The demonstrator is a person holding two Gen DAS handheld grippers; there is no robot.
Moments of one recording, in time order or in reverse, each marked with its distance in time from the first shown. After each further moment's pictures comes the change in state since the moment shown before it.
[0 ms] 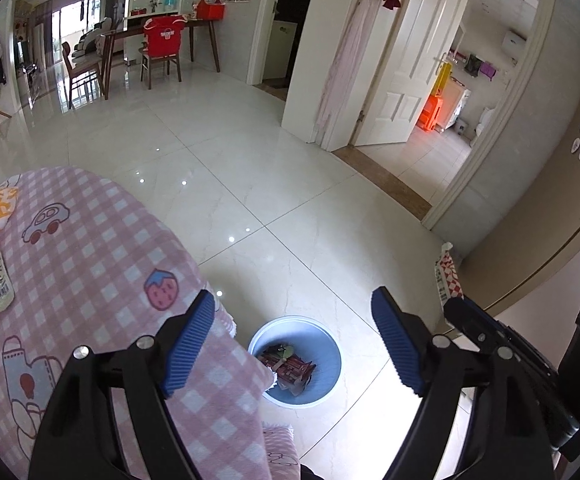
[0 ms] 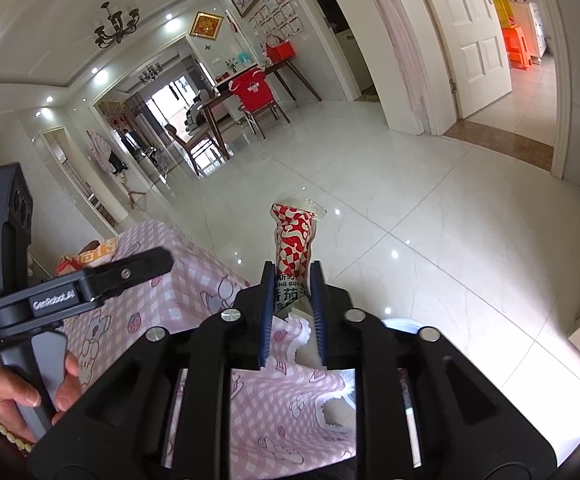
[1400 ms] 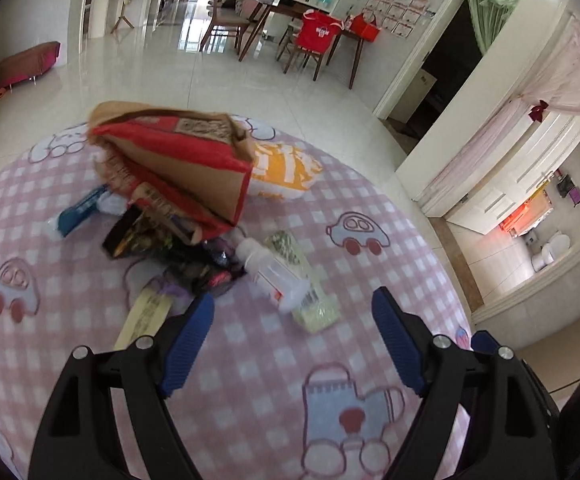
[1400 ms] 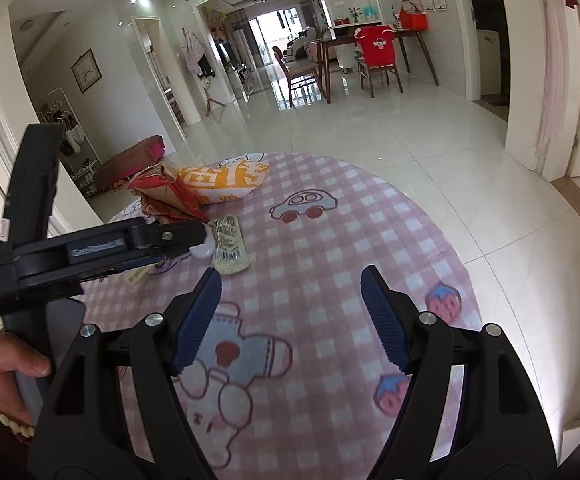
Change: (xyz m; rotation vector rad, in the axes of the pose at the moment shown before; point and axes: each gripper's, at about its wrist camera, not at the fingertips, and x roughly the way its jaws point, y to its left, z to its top) left arm -0.074 0.275 -0.015 -0.465 -0.049 0.184; right arm 0.125 0.250 -0.033 -0.383 0.221 0.221
